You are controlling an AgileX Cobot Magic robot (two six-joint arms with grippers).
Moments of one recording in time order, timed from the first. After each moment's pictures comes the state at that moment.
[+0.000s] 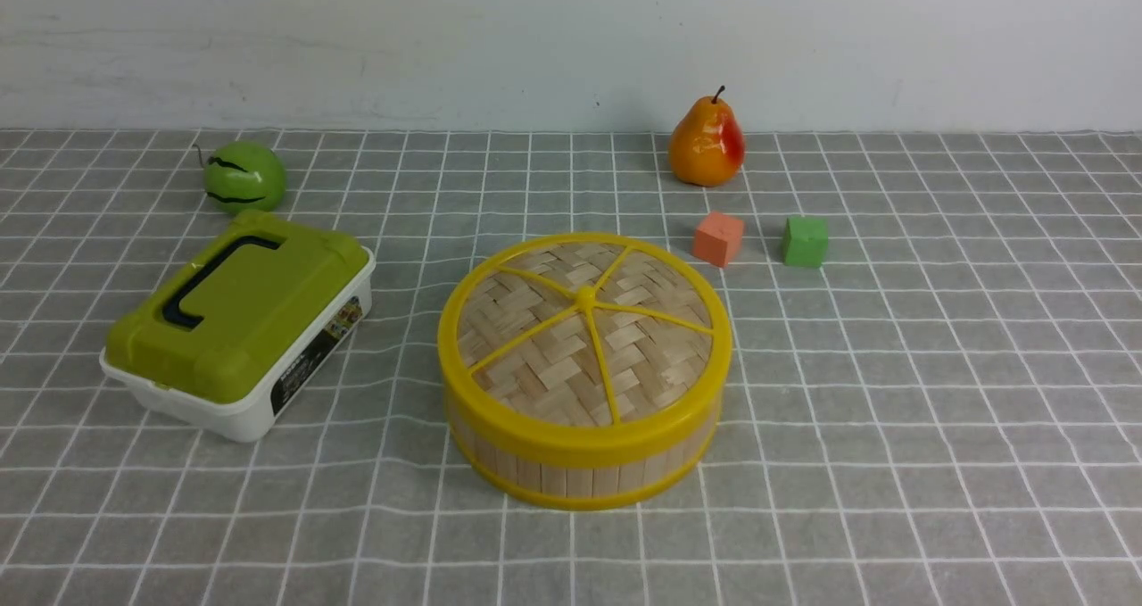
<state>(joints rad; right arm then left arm) -0.01 -0.01 0.02 -0.05 0.38 0.15 0.00 -0.01 0.03 -0.04 0.36 -0.08</state>
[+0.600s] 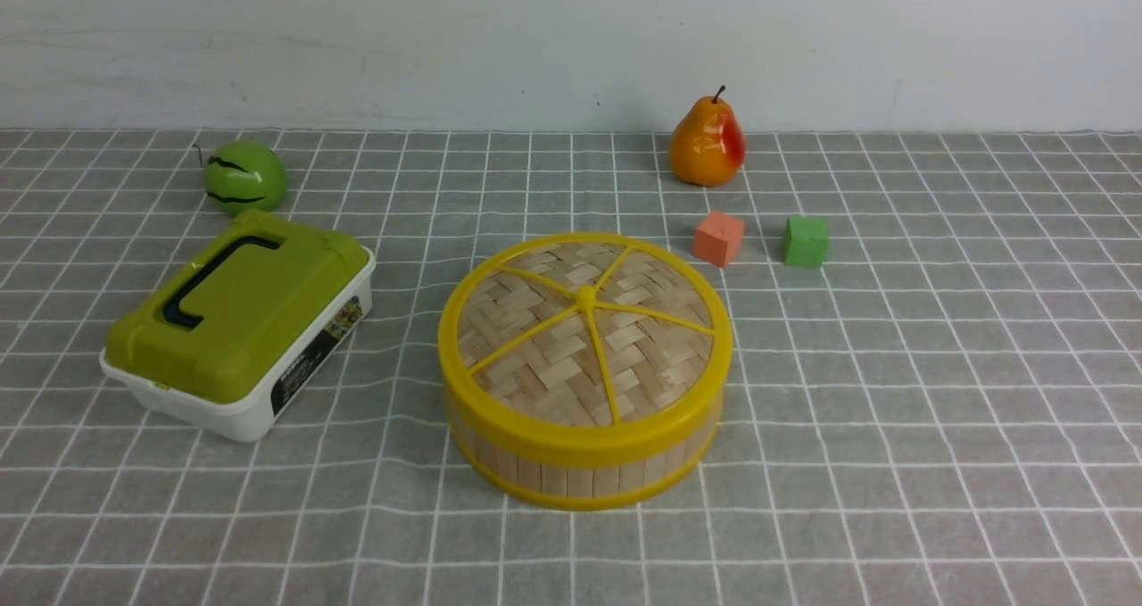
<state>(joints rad) -0.01 -0.01 0.02 -0.08 0.38 0.15 0.00 -0.01 0.03 -0.03 0.36 -0.08</state>
